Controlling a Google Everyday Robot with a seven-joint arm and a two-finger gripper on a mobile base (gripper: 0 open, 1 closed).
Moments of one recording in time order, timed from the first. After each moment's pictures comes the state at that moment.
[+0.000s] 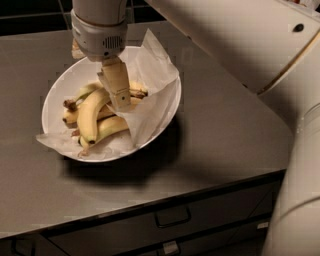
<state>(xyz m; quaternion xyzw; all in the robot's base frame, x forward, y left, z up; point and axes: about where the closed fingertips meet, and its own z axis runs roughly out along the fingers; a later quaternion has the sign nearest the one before) 0.528 0.117 0.950 -0.89 0.44 0.02 0.13</state>
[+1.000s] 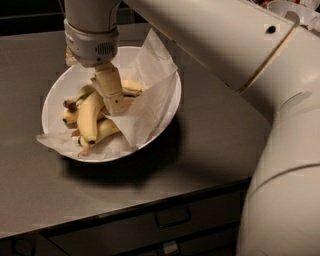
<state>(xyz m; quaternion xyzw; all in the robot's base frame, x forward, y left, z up) 0.532 0.136 0.933 -0.90 0.43 0.03 0.12</state>
